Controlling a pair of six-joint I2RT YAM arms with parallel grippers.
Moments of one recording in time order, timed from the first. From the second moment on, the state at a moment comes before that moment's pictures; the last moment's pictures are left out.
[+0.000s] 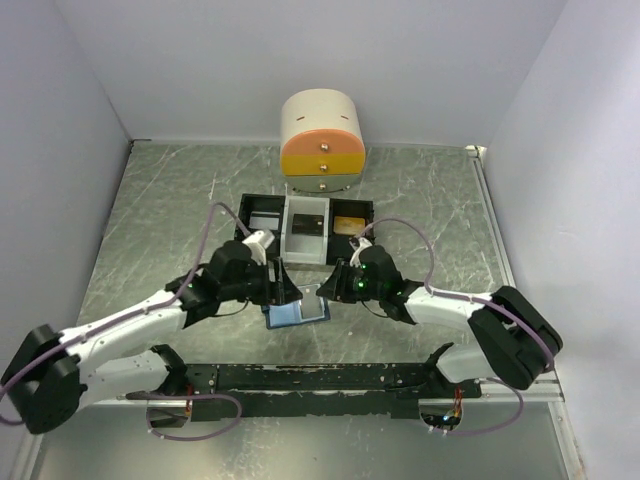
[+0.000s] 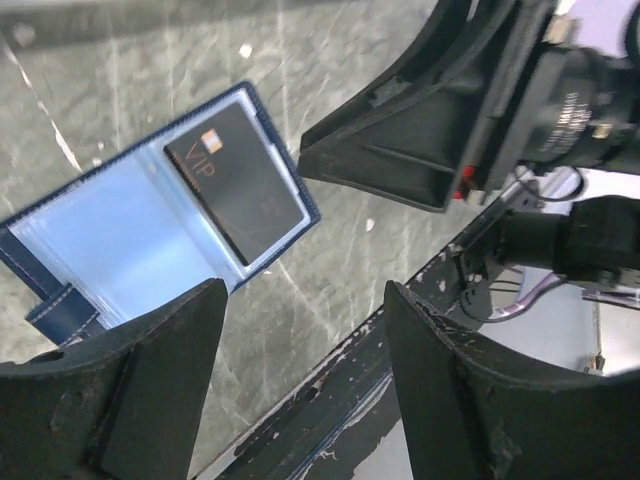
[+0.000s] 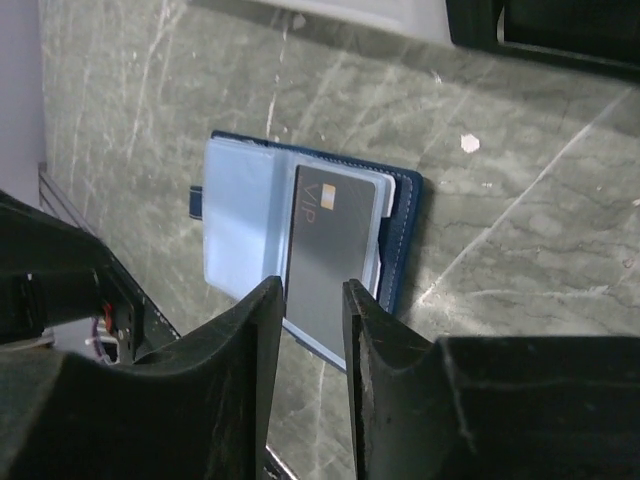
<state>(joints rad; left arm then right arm) -0.74 1.01 0.56 -0.11 0.24 -0.71 0.69 1.33 0.42 0.32 -0.25 0.78</state>
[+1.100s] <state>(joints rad) -0.95 1.37 0.57 0.01 -0.14 -1.00 0.70 1.44 0.50 0.28 -0.35 0.77</state>
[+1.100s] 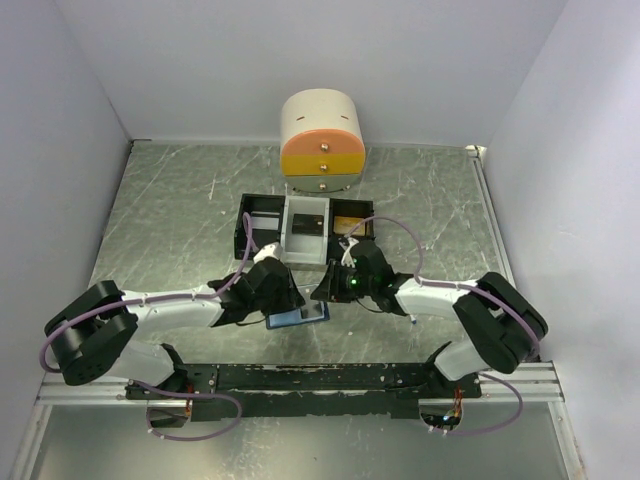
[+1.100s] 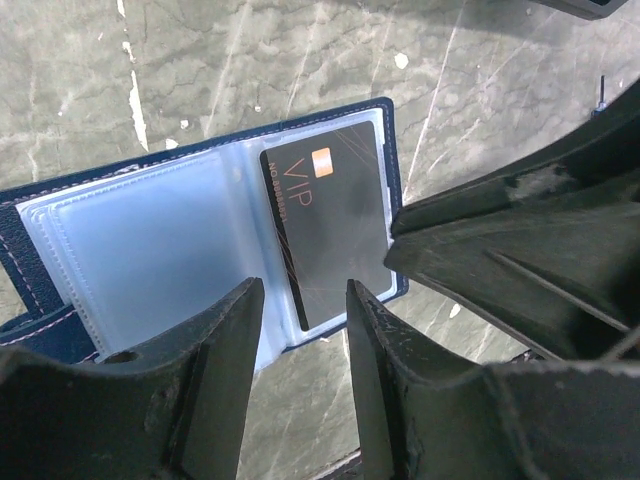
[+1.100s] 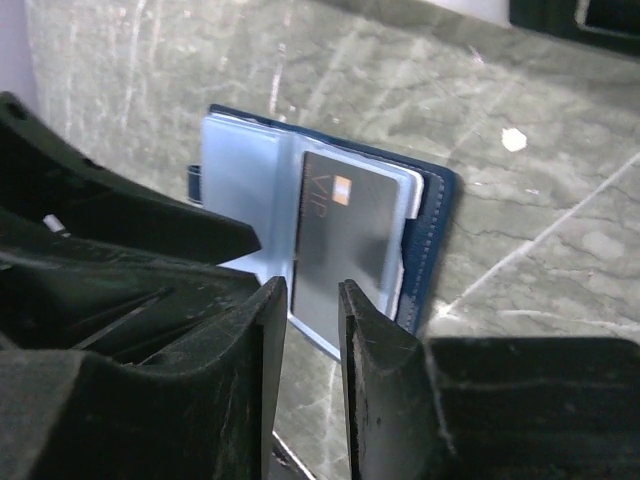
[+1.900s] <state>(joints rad) -0.95 1.41 0.48 0.17 -0.13 -1.07 0.70 1.51 0.46 0.35 -0.32 0.82</state>
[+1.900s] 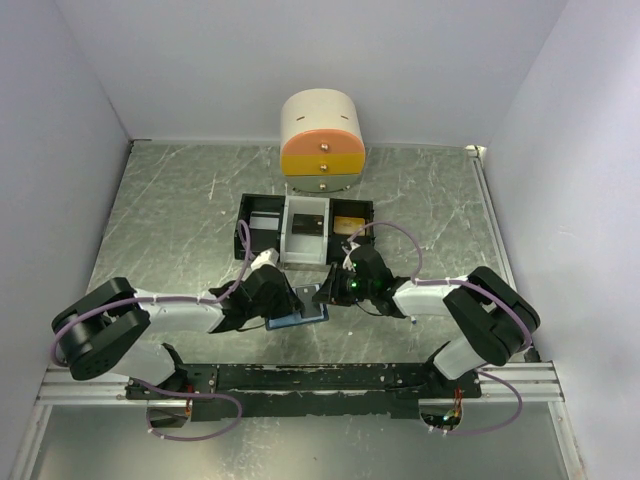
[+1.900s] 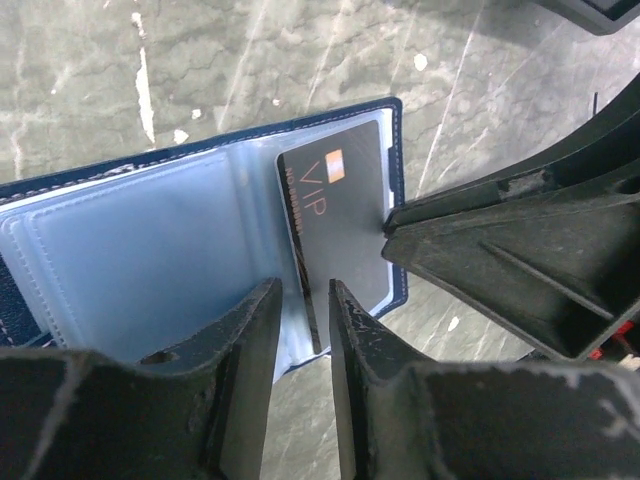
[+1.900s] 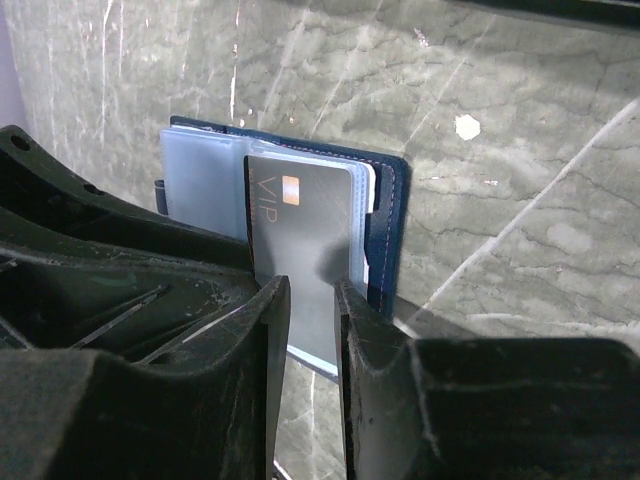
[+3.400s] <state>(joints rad) -0.95 1.34 0.35 0.30 -0.15 -1.18 0.70 1.52 0.46 0.35 -0.32 0.83</state>
